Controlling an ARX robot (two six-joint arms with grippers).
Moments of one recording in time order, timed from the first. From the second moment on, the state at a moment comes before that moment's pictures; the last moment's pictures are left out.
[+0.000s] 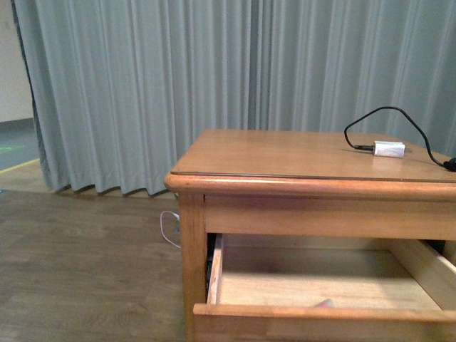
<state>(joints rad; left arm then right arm) 0.00 0.00 0.02 0.00 0.00 0.00 -0.02 1.65 0.44 0.64 -0.01 -0.06</state>
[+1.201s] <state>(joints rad) 0.00 0.00 0.02 0.00 0.00 0.00 0.05 2.09 0.85 0.91 0.04 -0.02</state>
